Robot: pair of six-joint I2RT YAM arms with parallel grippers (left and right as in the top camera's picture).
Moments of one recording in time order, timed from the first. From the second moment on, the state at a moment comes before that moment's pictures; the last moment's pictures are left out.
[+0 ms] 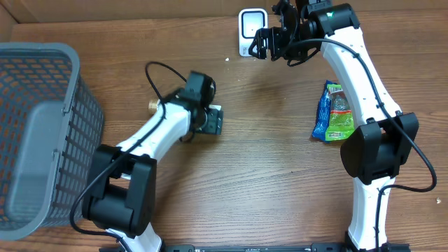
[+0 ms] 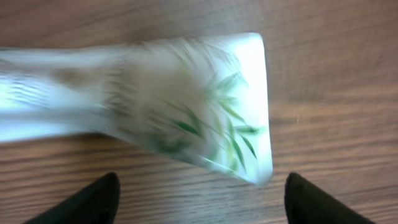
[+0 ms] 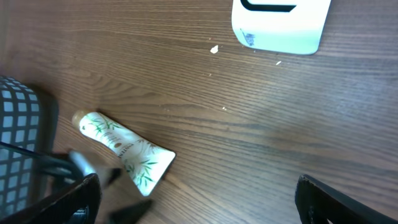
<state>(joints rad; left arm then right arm) -0.30 1.83 1.21 -0.66 0.02 -0.22 0.25 2.23 2.25 -1.11 -0.46 0.17</state>
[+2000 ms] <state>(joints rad) 0.08 1.83 2.36 -1.42 0.02 -0.34 0.64 2.54 2.28 -1.42 -0.67 -0.18</state>
